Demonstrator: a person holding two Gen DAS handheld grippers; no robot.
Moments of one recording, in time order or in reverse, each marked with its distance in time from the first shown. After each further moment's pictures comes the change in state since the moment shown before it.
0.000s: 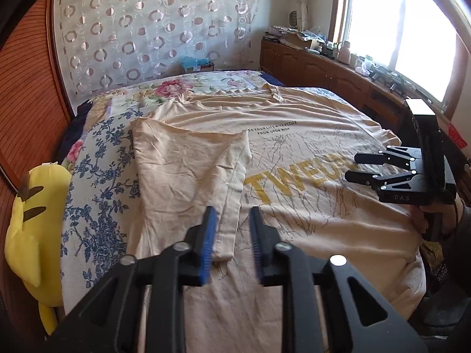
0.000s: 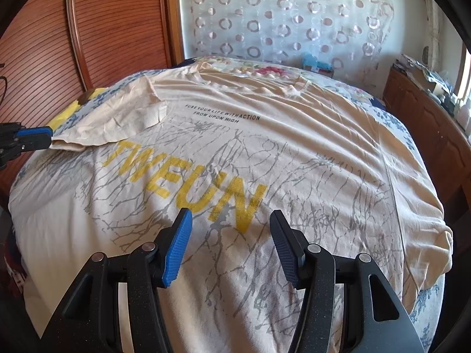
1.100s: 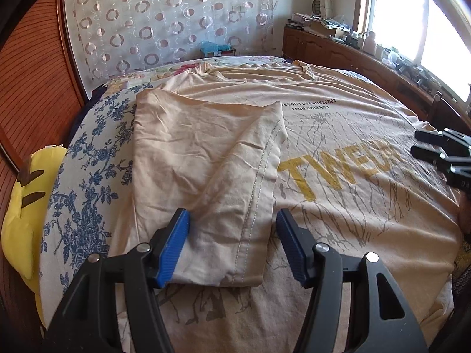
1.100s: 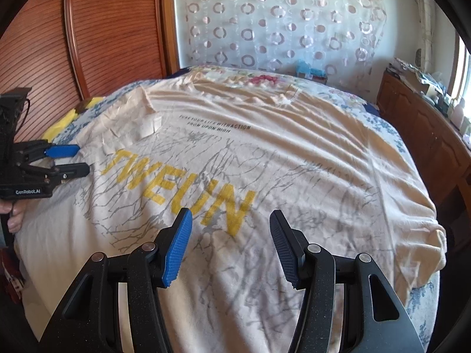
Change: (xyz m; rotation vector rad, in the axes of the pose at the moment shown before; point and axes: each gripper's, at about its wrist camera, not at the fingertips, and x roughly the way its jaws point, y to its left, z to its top) left arm 0.065 0.010 -0.012 -0.036 0.063 0.110; right arm -0.019 -0.012 -0.001 0.003 -0.056 -0.058
